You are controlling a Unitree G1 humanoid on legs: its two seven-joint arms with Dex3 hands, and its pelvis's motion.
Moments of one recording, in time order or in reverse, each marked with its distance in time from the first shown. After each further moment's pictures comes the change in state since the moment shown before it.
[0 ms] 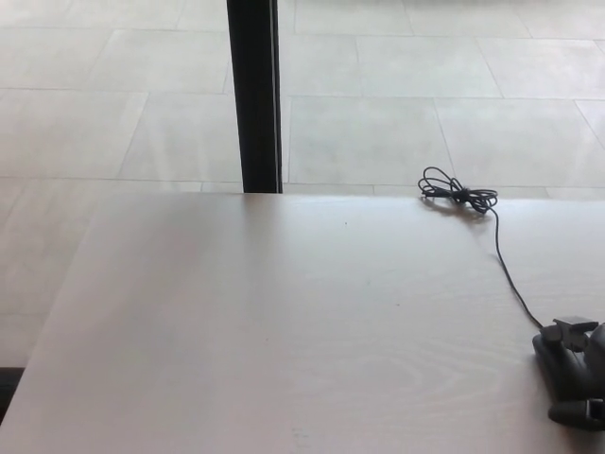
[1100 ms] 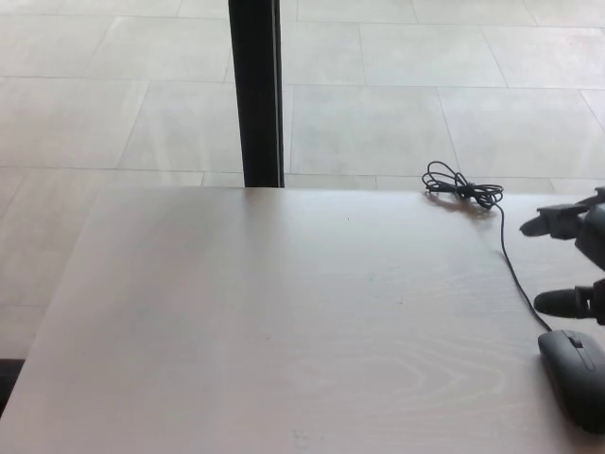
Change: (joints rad) left_arm 0.032 0.001 -0.010 0.004 0.003 0.000 0.002; right_arm -0.173 -0.046 -0.158 -0.246 0.066 -0.011 0.168
